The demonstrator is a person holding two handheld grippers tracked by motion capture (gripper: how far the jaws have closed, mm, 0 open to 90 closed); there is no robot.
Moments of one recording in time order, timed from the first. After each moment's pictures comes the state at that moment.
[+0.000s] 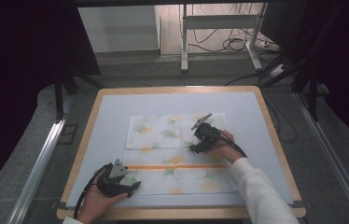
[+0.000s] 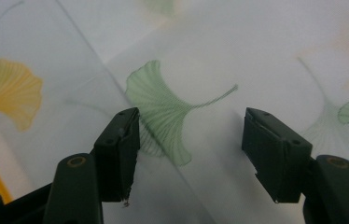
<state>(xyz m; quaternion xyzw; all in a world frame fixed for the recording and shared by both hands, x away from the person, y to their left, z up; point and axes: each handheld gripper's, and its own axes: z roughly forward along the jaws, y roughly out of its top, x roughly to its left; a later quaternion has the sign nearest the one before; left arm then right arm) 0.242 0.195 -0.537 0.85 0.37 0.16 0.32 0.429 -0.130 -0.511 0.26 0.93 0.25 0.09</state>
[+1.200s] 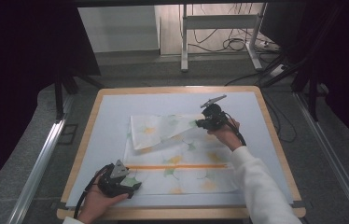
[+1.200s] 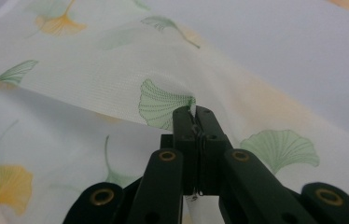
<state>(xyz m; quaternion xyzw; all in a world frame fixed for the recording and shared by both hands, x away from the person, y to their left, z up) 0.244 0.194 -0.540 0.86 0.37 0.15 0.32 0.465 -0.149 -0.465 0.34 0.87 0.33 0.11</state>
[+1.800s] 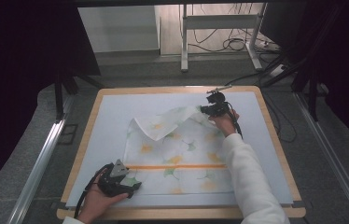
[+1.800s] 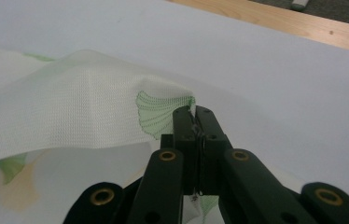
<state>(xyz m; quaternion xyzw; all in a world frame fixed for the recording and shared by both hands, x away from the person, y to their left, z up) 0.245 0.194 -0.541 0.86 0.37 0.14 0.32 0.525 -0.162 -0.481 0.44 0.81 0.36 0.14</state>
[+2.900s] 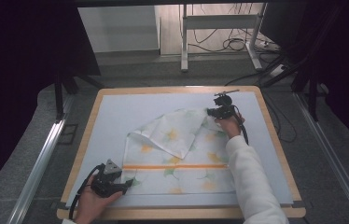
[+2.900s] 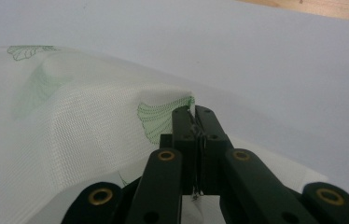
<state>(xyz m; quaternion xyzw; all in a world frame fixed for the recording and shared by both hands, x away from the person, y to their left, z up) 0.238 0.207 -0.536 0.82 0.47 0.14 0.30 0.525 -0.186 -0.495 0.47 0.80 0.35 0.14</state>
